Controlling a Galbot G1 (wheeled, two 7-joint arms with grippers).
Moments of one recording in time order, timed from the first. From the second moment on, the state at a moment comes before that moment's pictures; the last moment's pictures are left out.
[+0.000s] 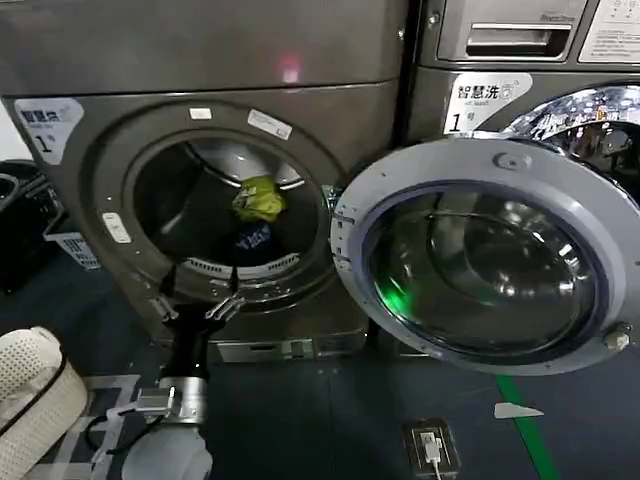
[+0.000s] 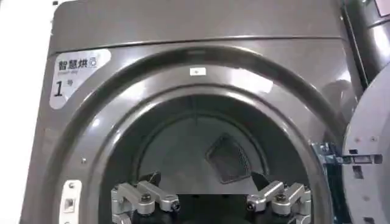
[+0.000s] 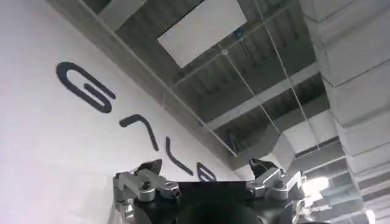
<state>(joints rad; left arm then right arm) 1.32 -1.25 -0.33 -2.18 -0.08 0.03 -0.31 -1.54 1.15 2.21 2.11 0.89 0.05 -0.04</state>
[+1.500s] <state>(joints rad) 0.94 -1.15 -0.21 -1.95 -0.36 0.21 -0.40 -1.54 1.17 2.17 2.13 0.88 0.04 -0.03</state>
